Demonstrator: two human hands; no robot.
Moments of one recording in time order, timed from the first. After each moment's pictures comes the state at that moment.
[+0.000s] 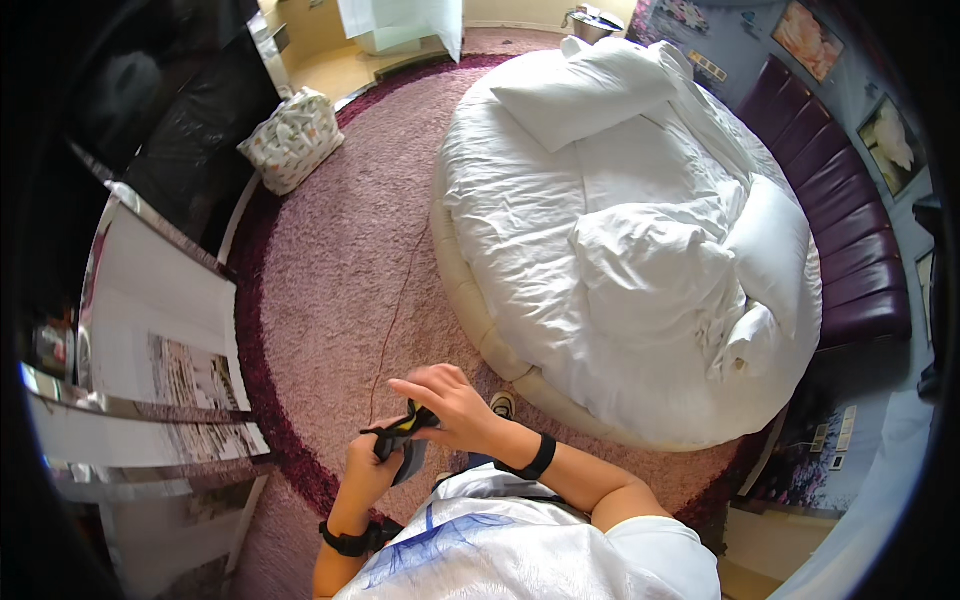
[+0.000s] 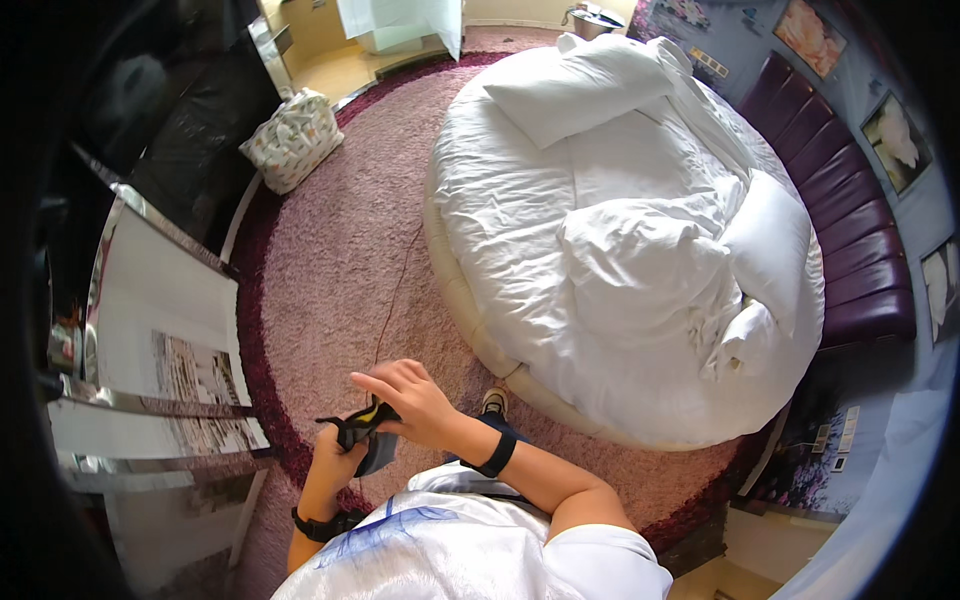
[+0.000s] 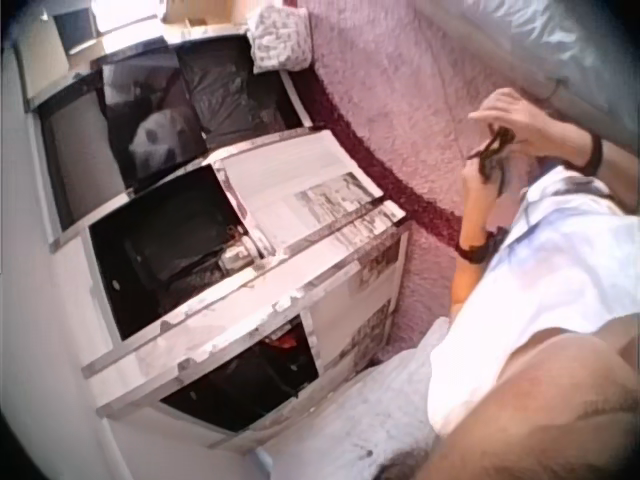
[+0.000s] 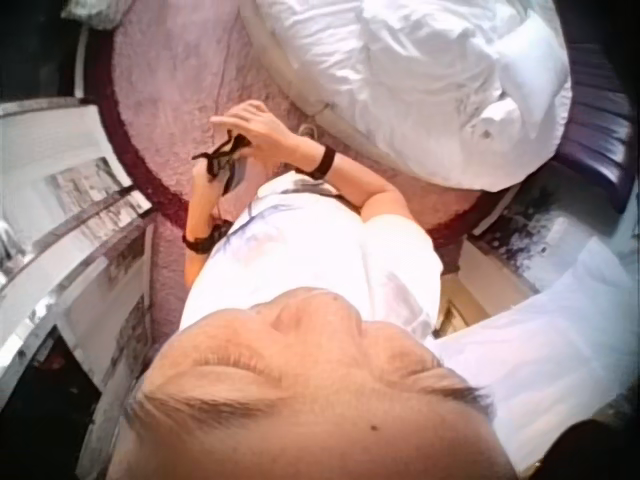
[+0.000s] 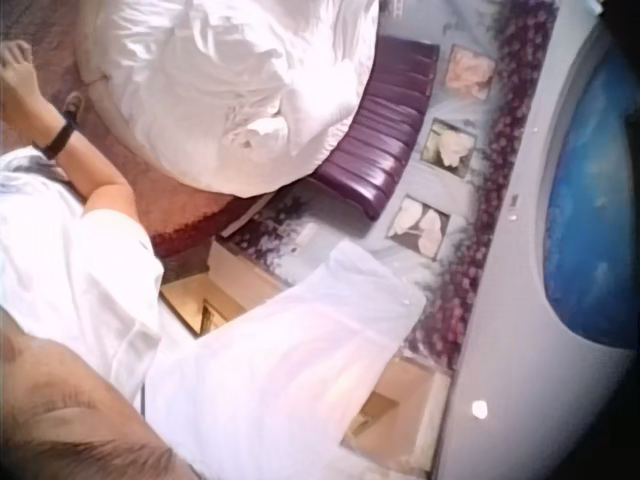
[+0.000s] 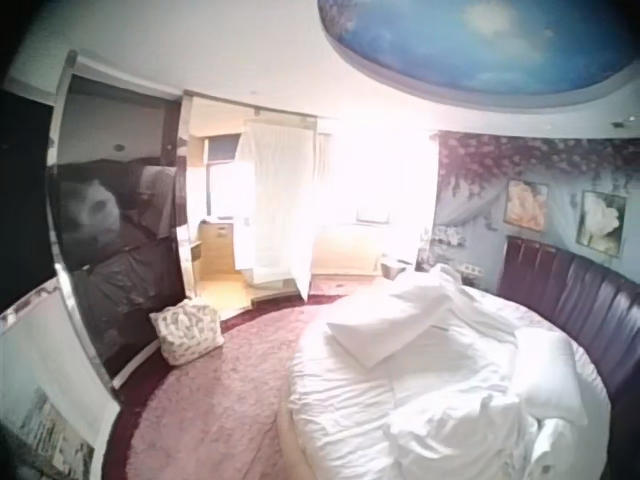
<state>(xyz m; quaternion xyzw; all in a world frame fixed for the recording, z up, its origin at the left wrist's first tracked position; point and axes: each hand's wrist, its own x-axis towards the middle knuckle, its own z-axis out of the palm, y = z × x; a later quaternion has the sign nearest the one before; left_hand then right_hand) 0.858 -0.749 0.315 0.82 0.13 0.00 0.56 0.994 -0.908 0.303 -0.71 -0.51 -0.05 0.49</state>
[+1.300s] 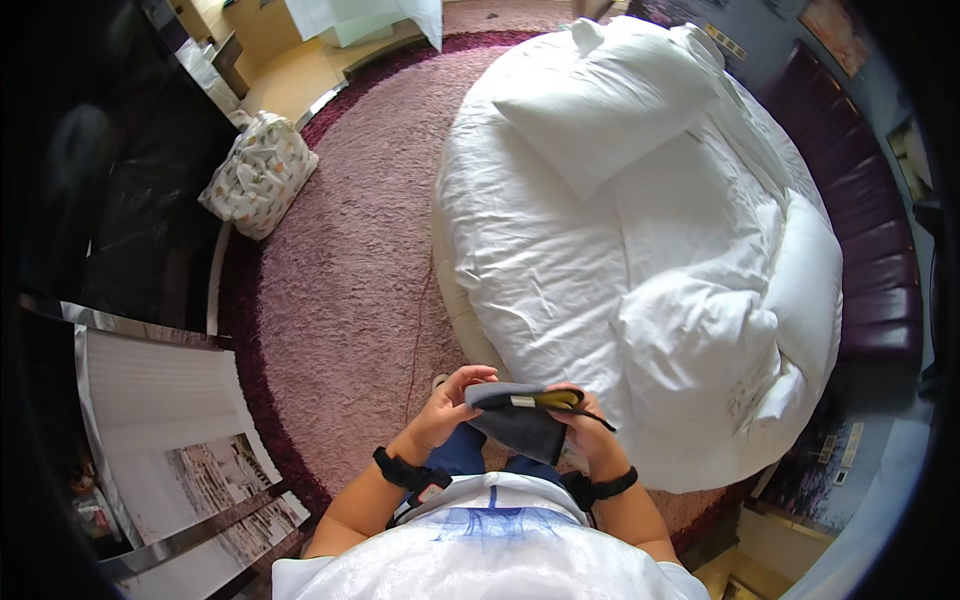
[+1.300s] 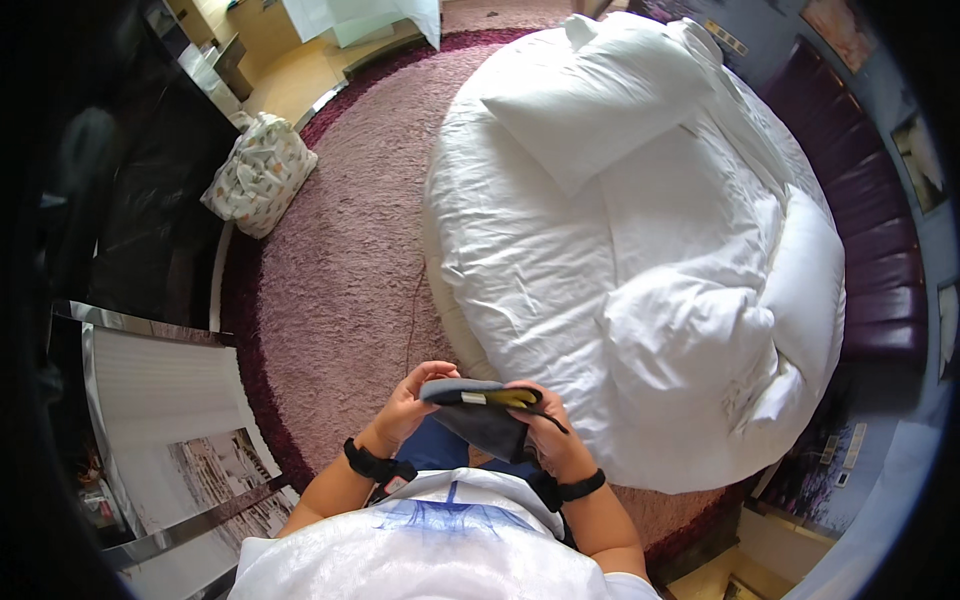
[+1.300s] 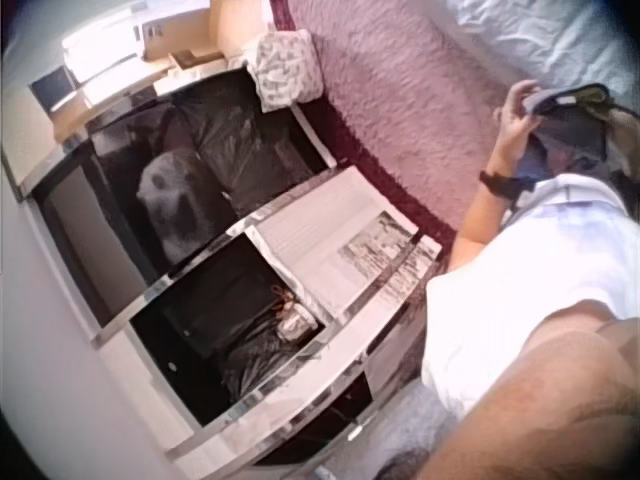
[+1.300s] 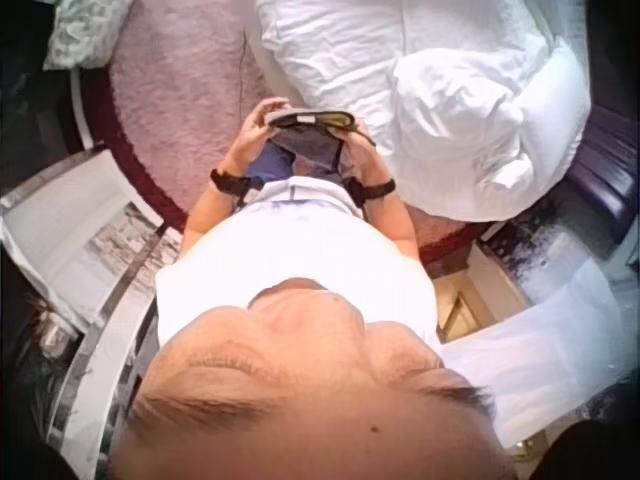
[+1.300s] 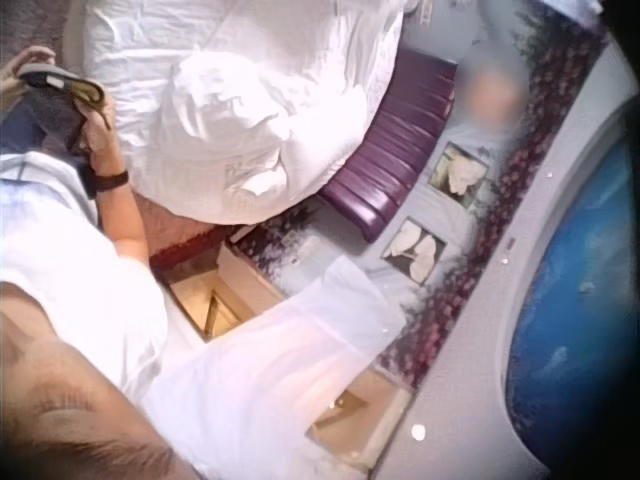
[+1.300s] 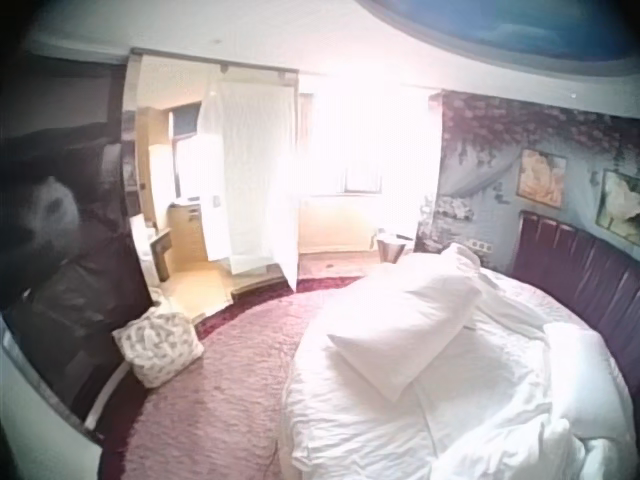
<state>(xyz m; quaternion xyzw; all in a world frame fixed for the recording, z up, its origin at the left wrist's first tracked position) 1.275 -0.668 0.235 0.45 -0.02 -0.20 0.87 1.278 -0.912 0.254 -0.42 0.07 0.26 0.86</state>
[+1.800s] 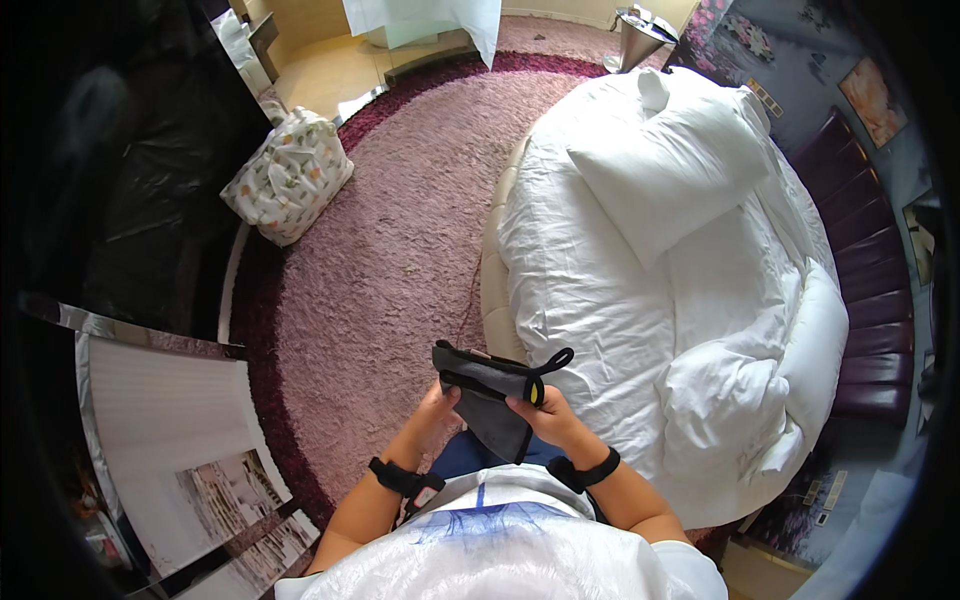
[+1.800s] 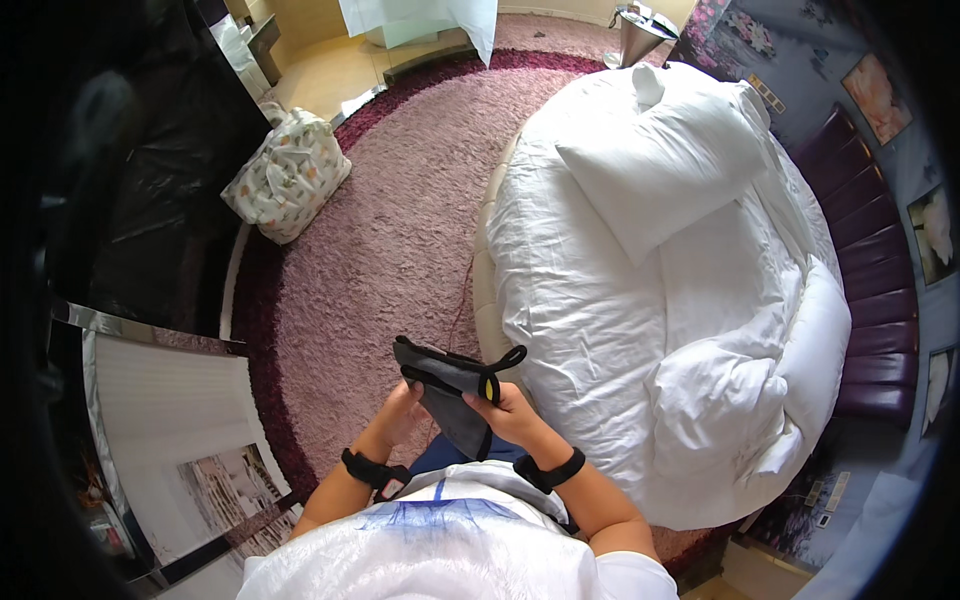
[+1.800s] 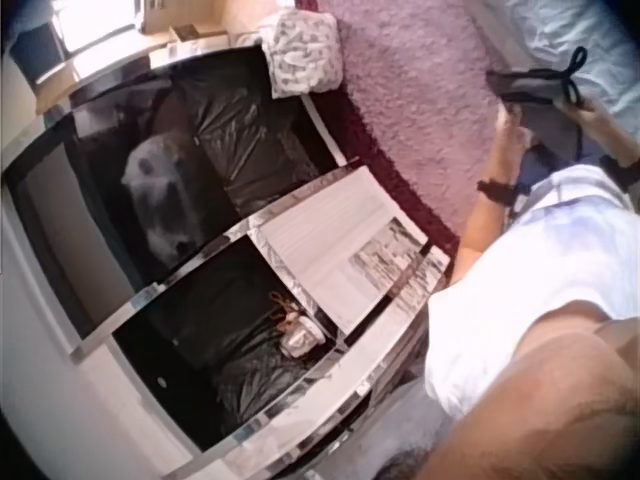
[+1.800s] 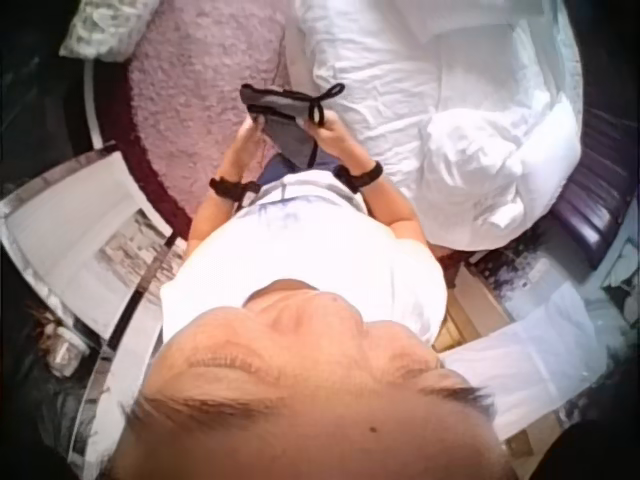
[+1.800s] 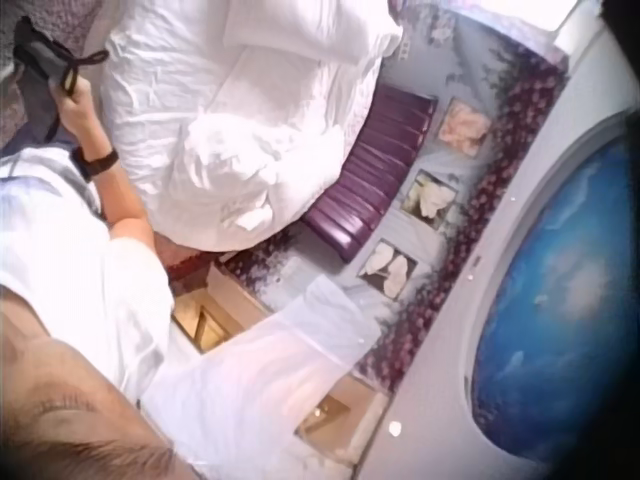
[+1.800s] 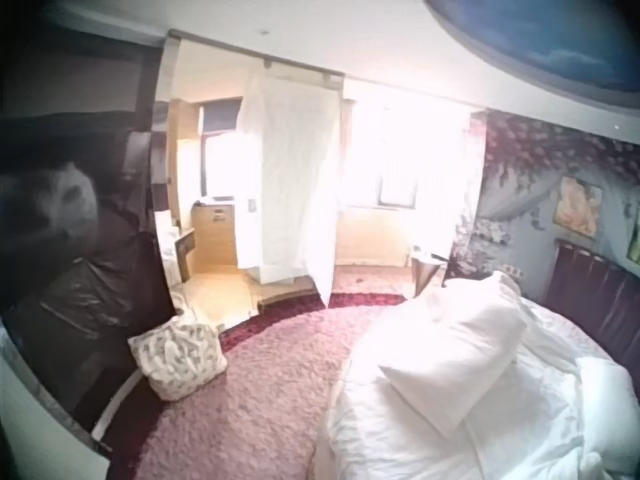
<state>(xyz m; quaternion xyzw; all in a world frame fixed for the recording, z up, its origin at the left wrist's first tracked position) 1.352 -0.477 0.204 0.36 0.13 -0.18 0.91 1.407 -0.691 0.258 -0.60 -0.14 0.28 0.73</state>
